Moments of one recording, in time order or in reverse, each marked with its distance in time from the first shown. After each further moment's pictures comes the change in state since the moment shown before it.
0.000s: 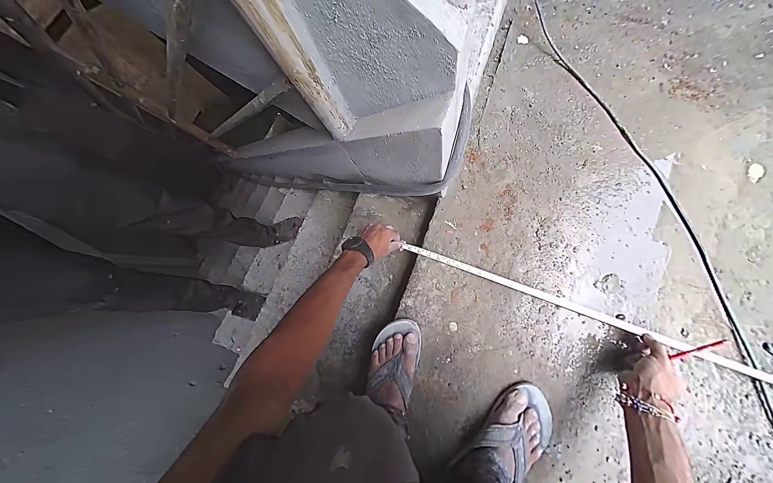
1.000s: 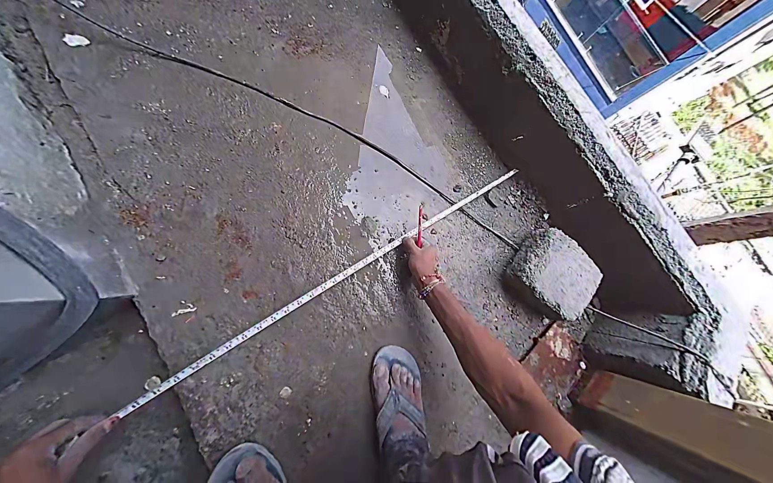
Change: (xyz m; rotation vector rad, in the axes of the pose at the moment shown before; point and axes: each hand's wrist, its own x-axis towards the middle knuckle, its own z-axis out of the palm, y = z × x) left_hand -0.023 -0.002 -0.010 -0.004 0.023 0.102; right_hand 0.028 -0.009 -0.007 -0.253 -0.029 -0.058
